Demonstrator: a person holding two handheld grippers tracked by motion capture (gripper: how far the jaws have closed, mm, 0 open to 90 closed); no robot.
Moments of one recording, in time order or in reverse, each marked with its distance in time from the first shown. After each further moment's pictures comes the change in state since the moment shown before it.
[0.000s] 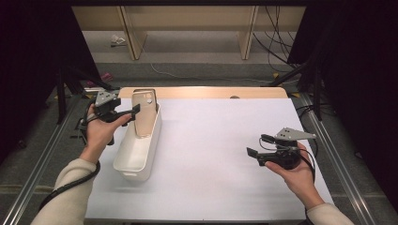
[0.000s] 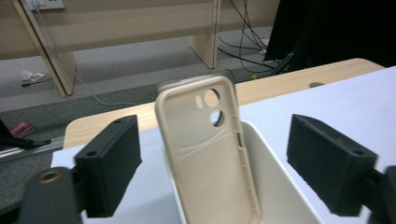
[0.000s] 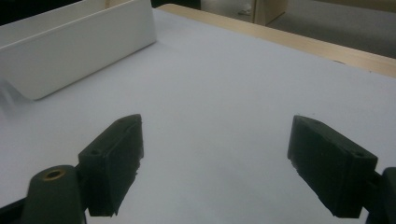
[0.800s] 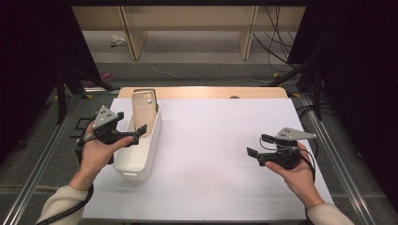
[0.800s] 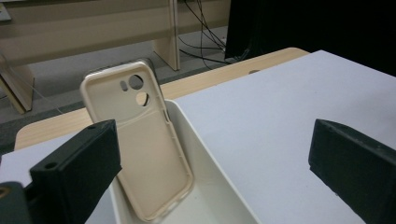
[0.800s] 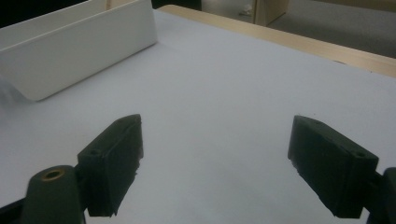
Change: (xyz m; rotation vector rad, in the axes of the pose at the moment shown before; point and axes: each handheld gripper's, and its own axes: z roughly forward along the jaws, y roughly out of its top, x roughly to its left) left arm -0.043 -0.020 -0.047 -0.007 -0.149 0.074; right arm 0.000 0.000 0.000 -0.003 0.004 0.004
